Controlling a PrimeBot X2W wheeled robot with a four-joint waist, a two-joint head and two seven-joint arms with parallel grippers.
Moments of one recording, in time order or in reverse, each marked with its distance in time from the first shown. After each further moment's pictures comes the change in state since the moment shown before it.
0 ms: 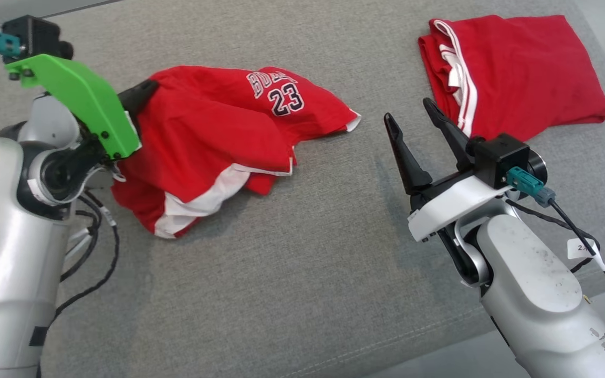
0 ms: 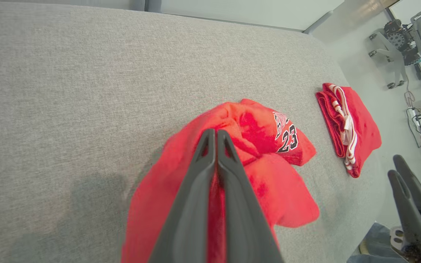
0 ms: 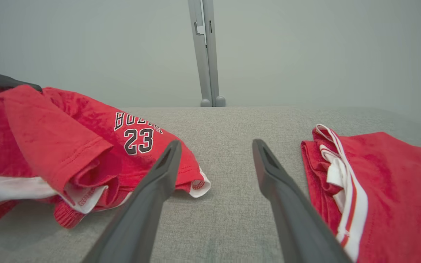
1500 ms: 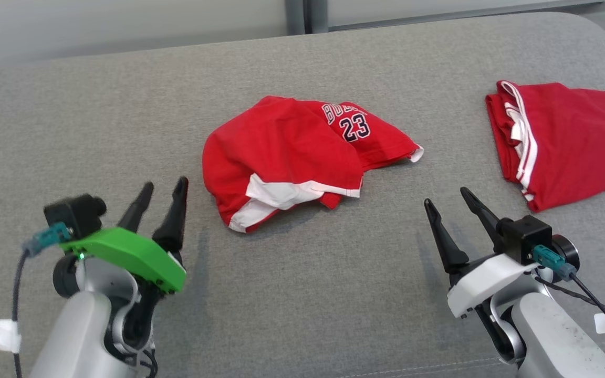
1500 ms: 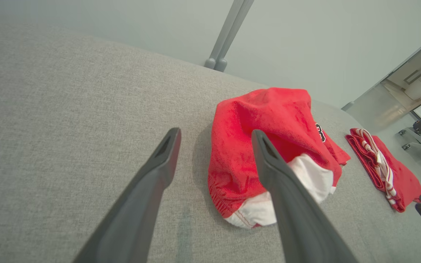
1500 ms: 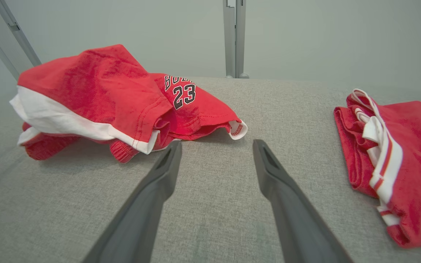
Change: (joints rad) left arm 0.434 -0.073 0.031 -0.037 0.184 -0.079 -0.627; right arm 0.266 -0.050 -0.087 -0.013 -0.044 0.021 -0.002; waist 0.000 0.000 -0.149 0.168
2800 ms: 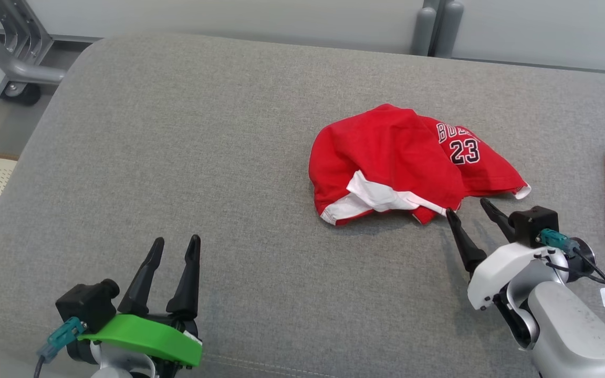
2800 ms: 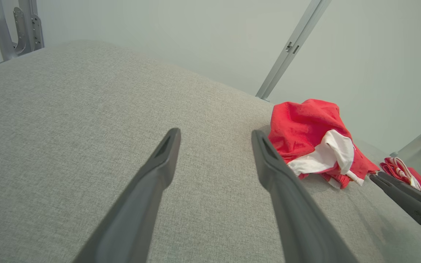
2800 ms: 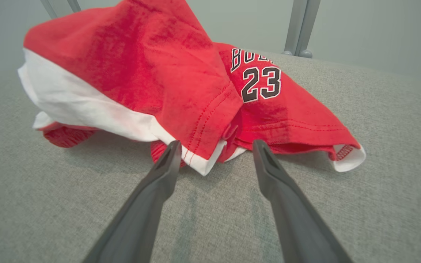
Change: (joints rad) left arm 0.290 -0.009 -0.040 -0.158 0.086 -0.007 -0.253; right arm -0.082 -0.025 -0.021 0.247 0.028 0.050 0.044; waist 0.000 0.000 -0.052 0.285
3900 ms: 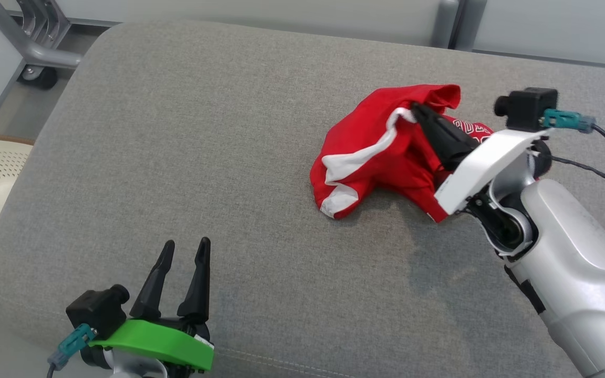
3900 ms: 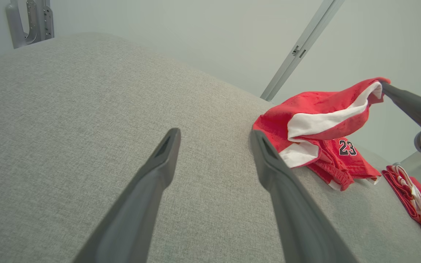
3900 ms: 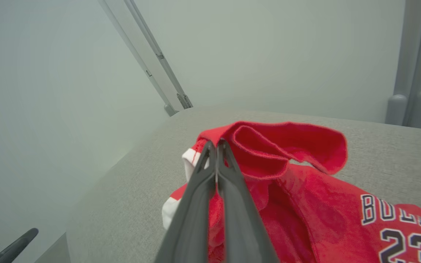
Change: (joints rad) left arm 0.018 -0.038 -0.005 -0.019 0.000 0.002 -0.019; right arm -0.275 -0.023 0.110 -0.191 0.431 0.063 0.244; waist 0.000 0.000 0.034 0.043
